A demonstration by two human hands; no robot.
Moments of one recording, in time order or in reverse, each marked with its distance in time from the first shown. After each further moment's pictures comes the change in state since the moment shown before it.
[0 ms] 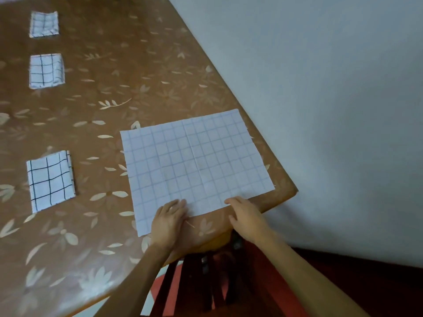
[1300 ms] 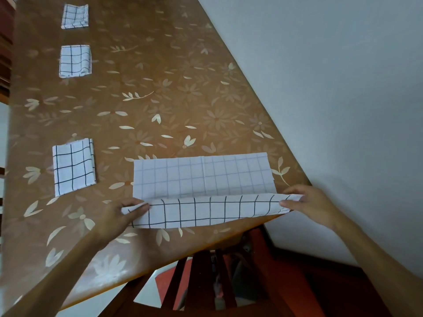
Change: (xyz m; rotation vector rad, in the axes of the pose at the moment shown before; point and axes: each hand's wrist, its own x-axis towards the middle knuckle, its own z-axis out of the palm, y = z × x) left_hand -0.045 -0.107 -0.105 -0.762 -0.026 -0.449; right_hand -0.006 0.084 -0.074 0.656 0.068 0.123
